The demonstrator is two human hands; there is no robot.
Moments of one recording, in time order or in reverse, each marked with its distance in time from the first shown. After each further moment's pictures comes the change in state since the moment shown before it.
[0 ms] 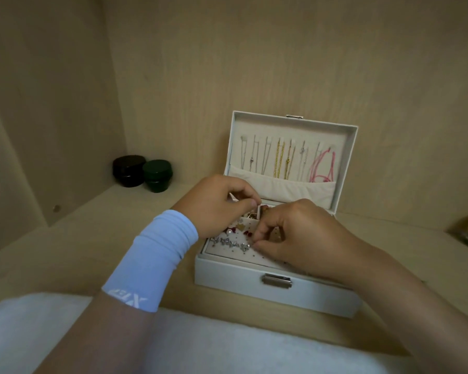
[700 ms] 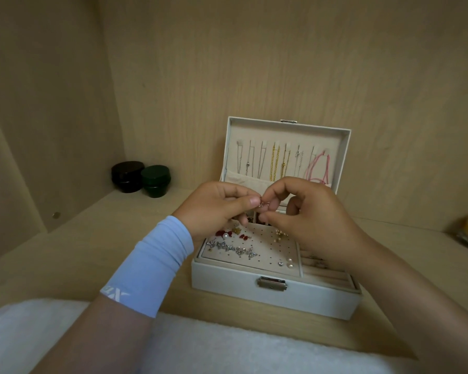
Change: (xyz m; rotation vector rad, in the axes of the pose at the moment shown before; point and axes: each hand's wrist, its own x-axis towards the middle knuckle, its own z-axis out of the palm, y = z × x) left_hand -0.005 0.013 0.004 -0.468 -0.049 -0.211; right_hand 0.003 0.014 -0.011 0.411 0.304 0.066
